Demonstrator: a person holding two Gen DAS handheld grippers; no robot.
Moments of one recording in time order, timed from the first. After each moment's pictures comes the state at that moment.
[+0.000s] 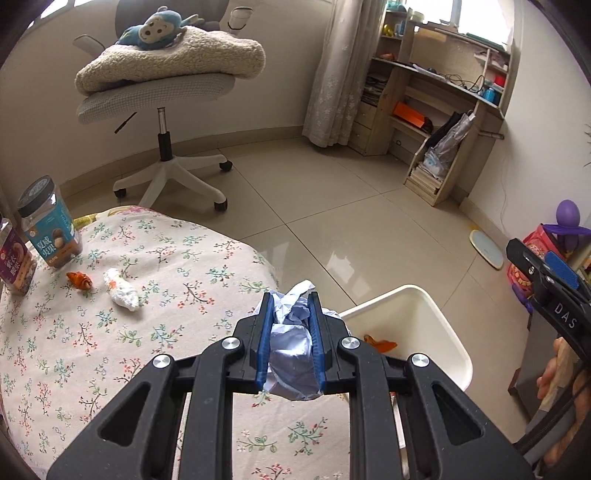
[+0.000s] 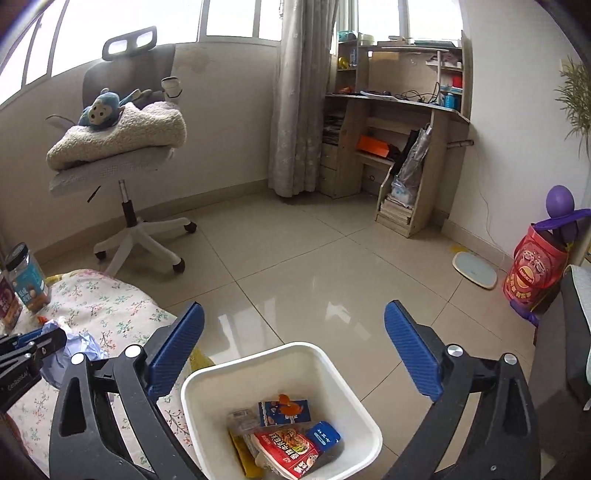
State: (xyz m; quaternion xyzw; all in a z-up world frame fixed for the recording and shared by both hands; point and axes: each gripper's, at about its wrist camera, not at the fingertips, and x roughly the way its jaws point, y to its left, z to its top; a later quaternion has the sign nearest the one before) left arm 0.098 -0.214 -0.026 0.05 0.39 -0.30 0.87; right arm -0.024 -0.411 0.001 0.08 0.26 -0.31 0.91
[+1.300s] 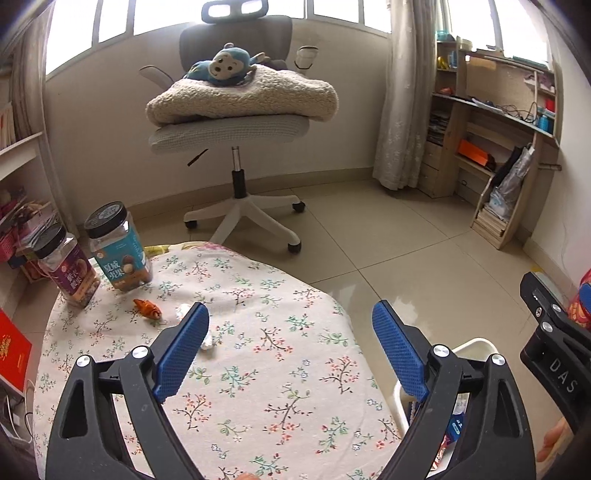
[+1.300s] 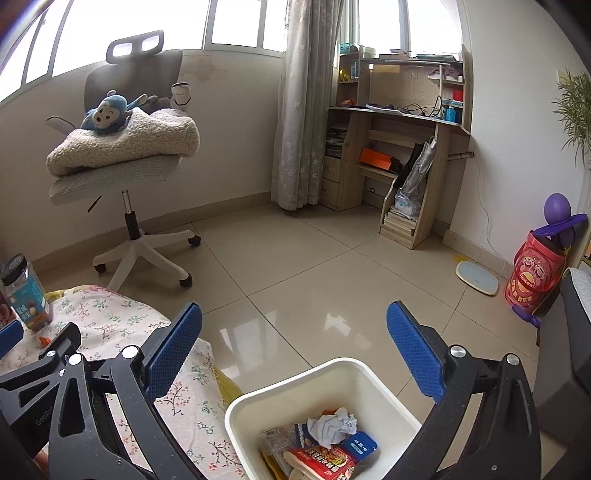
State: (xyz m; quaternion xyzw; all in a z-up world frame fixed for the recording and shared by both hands) left arm 0.132 -0.176 -0.014 0.05 0.32 -0.14 0.94; right arm 0.045 -0.335 -0.010 0.05 0.26 -0.31 0.91
